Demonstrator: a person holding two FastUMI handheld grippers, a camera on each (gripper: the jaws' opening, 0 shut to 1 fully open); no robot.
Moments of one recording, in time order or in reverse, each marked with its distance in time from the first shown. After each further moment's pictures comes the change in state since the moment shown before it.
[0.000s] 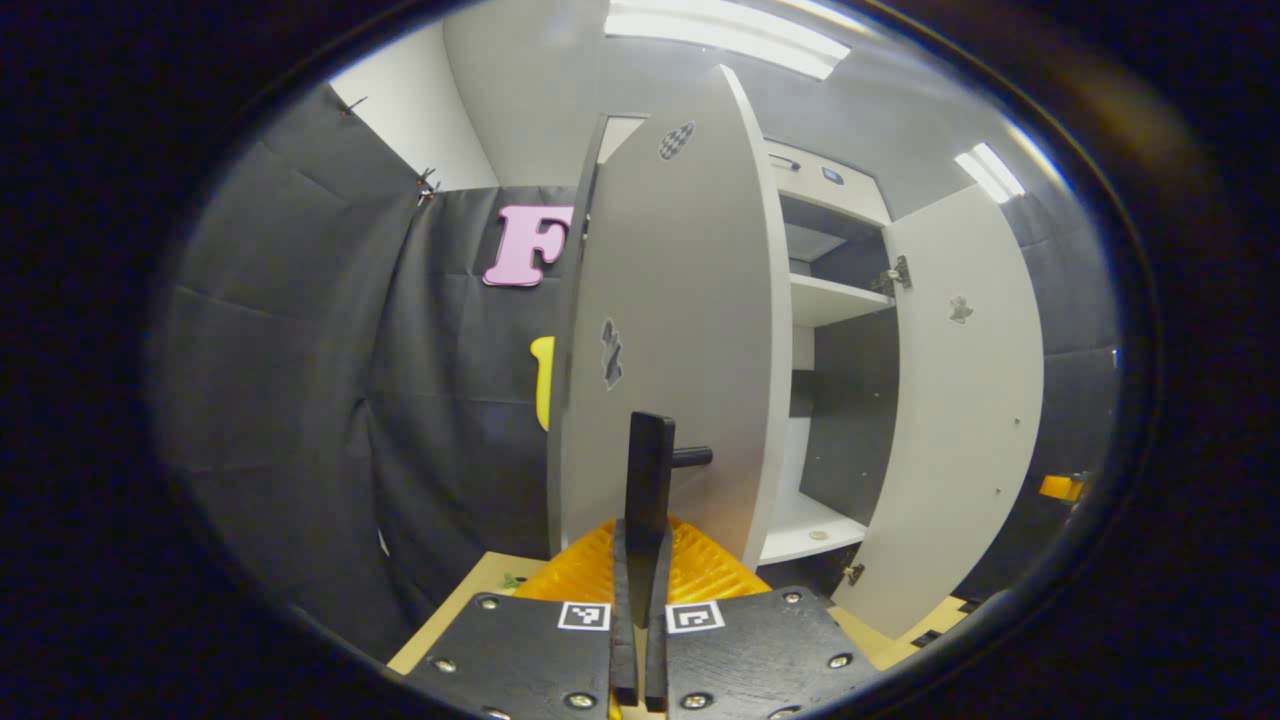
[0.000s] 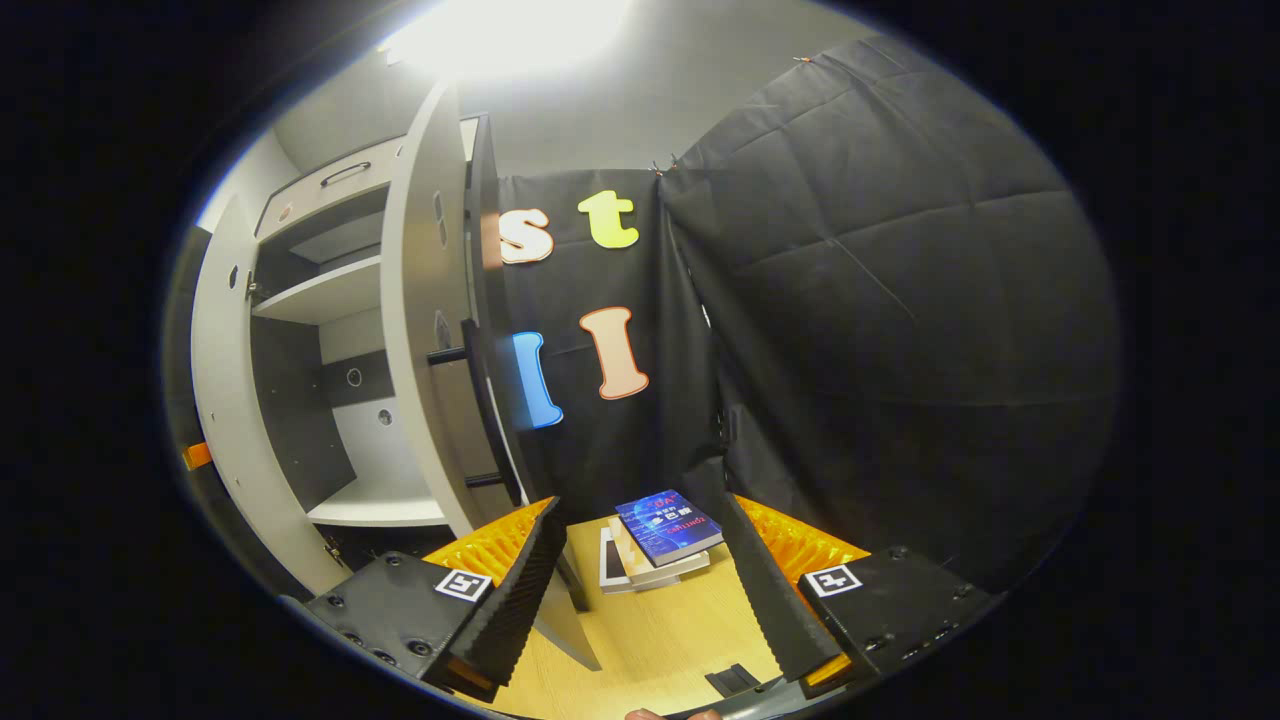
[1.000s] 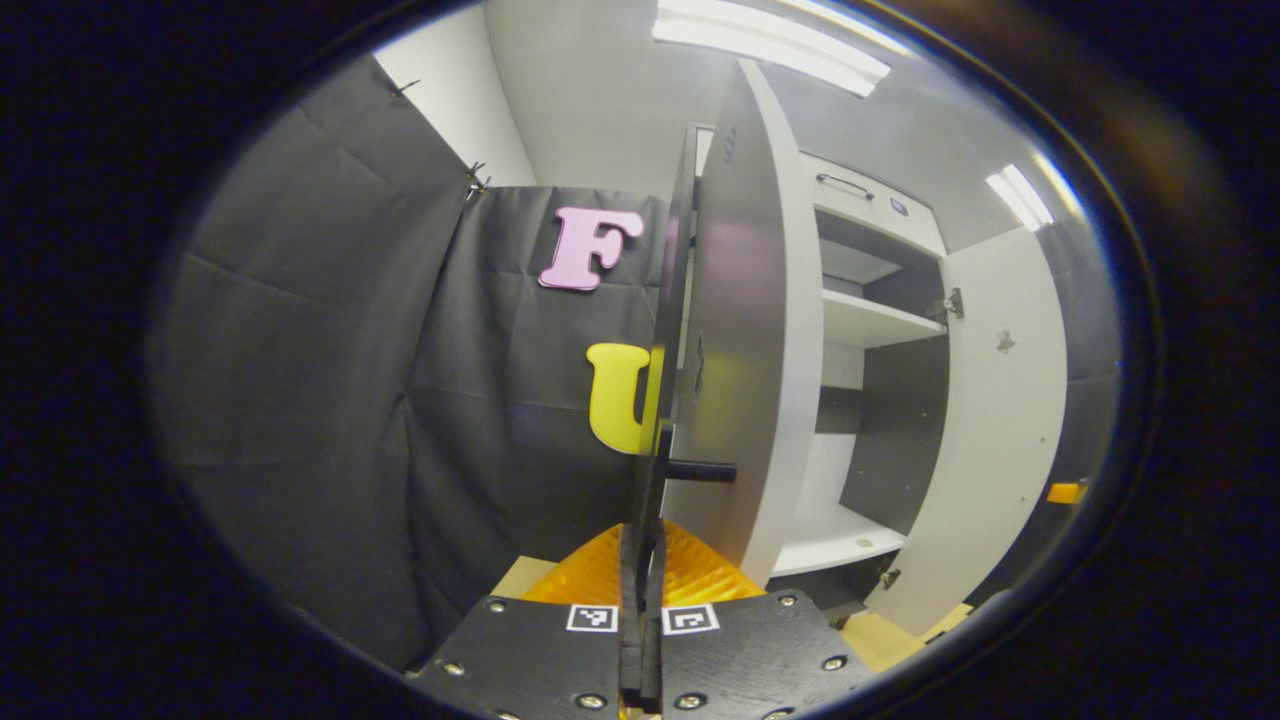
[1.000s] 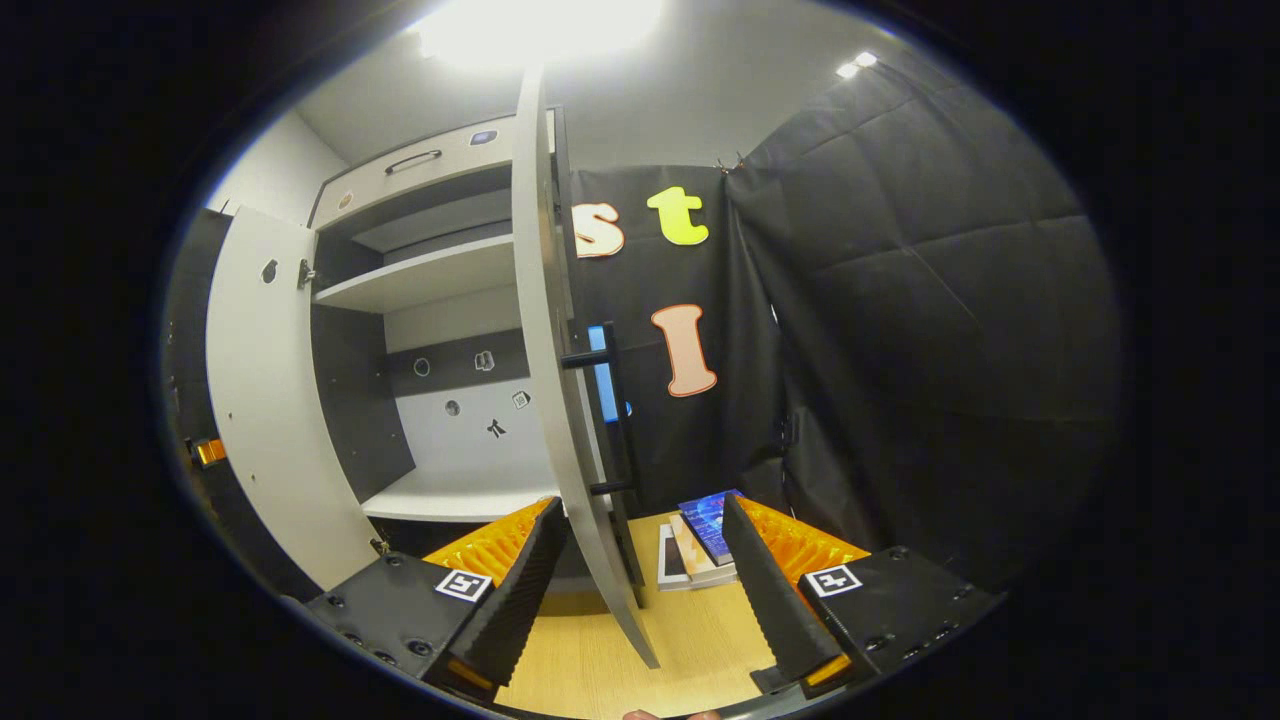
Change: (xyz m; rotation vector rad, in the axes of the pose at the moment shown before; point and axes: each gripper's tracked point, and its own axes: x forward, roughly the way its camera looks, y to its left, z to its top) left arm -0.006 0.036 0.006 -0.050 -0.022 0.063; right arm -0.006 0.077 0.007 -0.055 0.029 0.147
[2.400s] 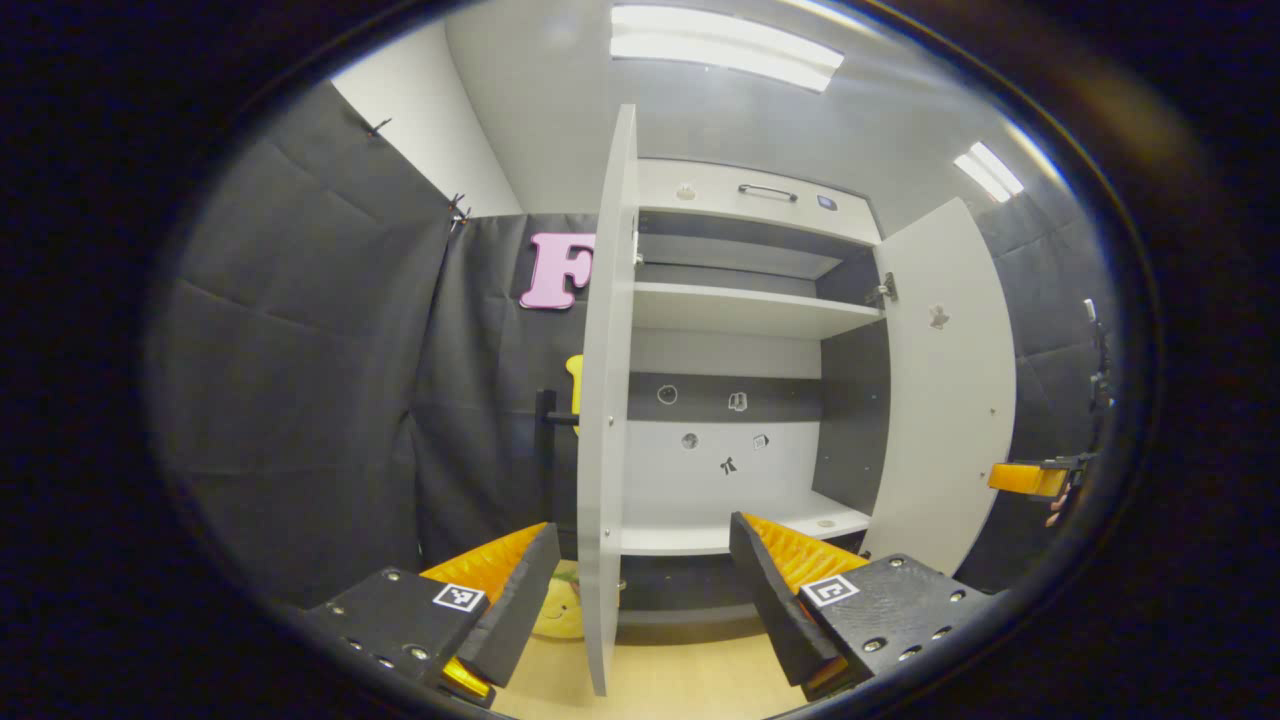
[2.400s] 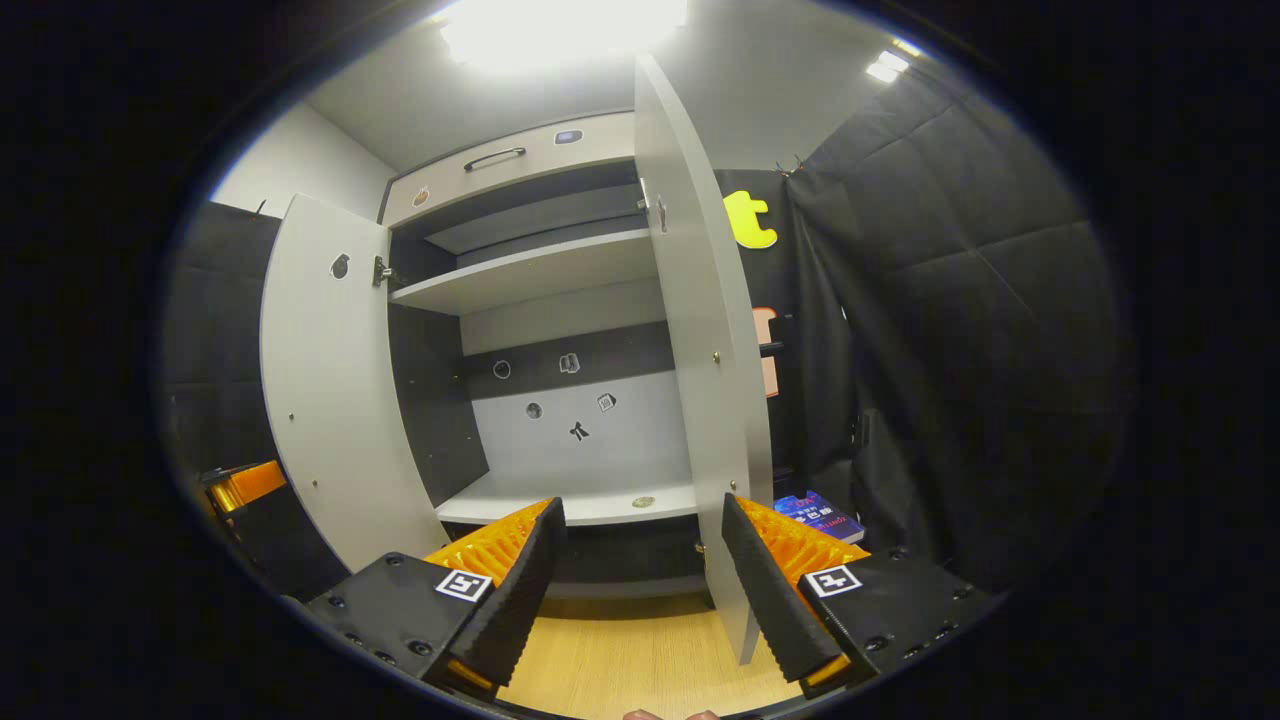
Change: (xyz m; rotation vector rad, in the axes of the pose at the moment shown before) left arm -0.035 -0.031 -0.008 0.048 -0.027 0.005; right arm -0.013 0.096 -0.004 0.010 -0.025 0.174
